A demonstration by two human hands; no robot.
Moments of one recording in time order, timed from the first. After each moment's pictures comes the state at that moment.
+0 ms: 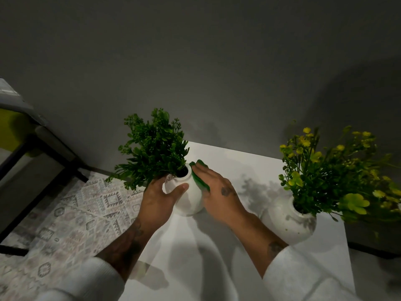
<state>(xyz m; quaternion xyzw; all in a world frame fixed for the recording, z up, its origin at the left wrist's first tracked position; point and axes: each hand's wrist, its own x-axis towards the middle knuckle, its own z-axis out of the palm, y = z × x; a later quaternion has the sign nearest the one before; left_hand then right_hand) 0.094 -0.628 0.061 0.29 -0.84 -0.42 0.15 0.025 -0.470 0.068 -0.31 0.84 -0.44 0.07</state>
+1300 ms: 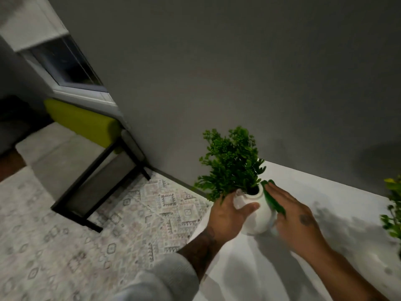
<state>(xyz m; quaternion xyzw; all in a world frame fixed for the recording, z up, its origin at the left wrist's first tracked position) 0.096 -0.623 0.077 0.28 -0.86 -0.42 0.09 0.022 -0.473 0.056 -0.32 0.81 -0.48 0.04</state>
